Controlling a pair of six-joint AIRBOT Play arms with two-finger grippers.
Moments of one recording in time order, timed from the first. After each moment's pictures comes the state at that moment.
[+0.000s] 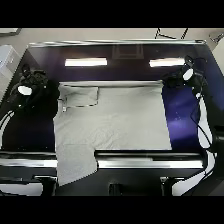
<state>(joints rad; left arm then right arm) 0.09 -1.58 1.22 0.84 -0.38 -1.33 -0.11 -1.82 1.66 -1.31 0.79 1.79</state>
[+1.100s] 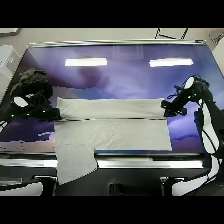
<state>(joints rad) 0.17 -1.44 1.01 1.11 -1.06 -1.35 -0.14 -1.74 1.48 -1.40 1.48 1.69</state>
